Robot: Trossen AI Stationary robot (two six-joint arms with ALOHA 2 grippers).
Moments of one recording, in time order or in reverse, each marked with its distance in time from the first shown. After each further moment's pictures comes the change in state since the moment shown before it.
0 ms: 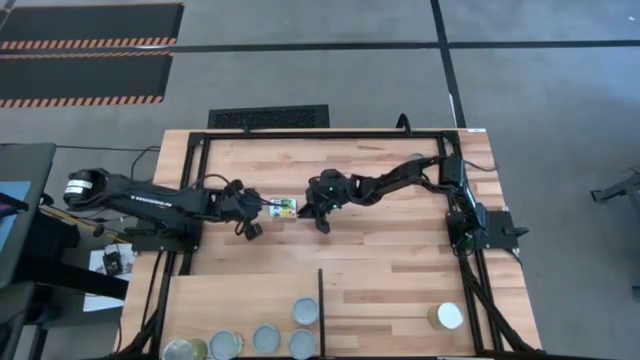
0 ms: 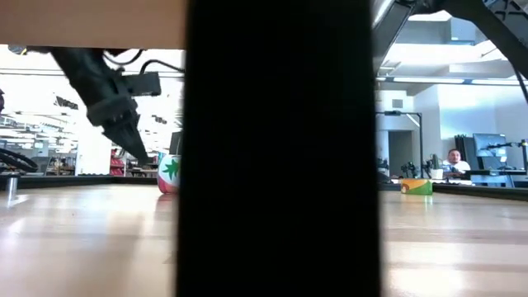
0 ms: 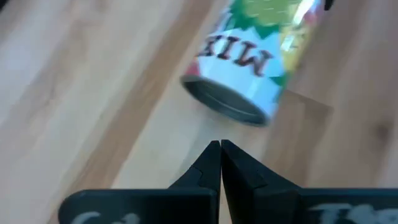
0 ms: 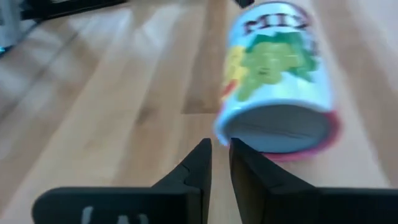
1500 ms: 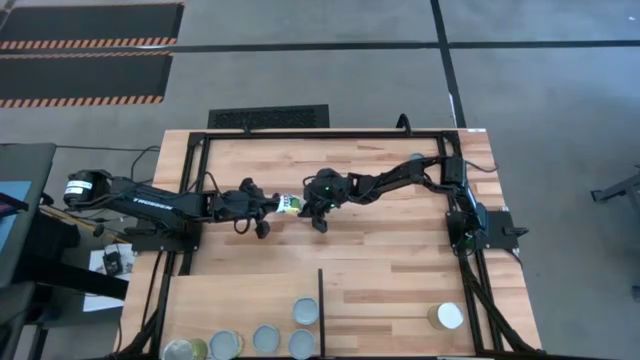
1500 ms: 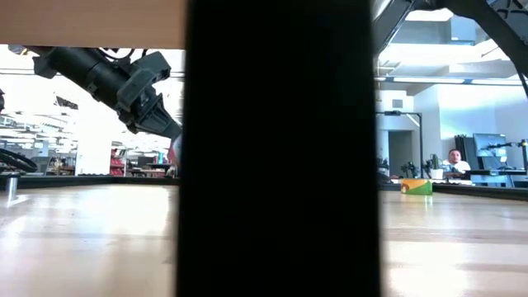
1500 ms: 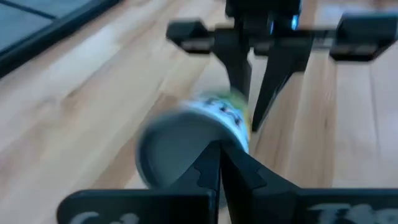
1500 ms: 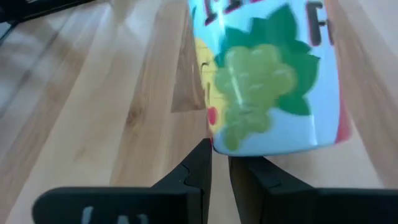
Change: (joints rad) left arm 0.020 0.000 -0.146 0.601 0.057 0.075; right arm 0.007 -0.016 0.053 -0.140 0.052 0.064
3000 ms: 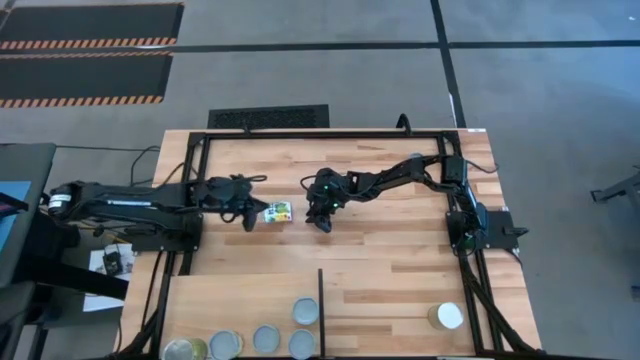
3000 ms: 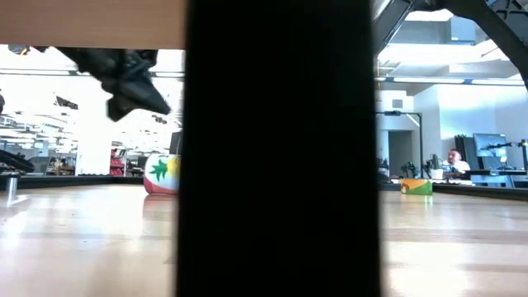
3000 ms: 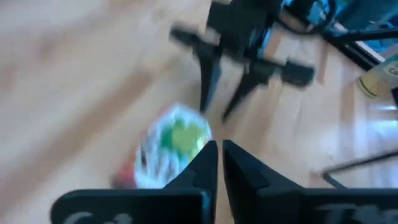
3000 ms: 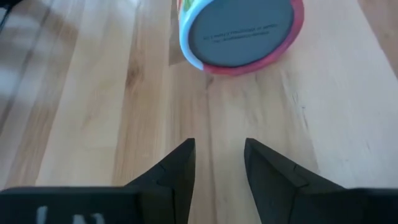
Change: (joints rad) left arm 0.083 -0.288 0.095 -0.413 0.233 -0.304; right arm -0.019 -0.003 0.012 -0.175 -0.067 0.064
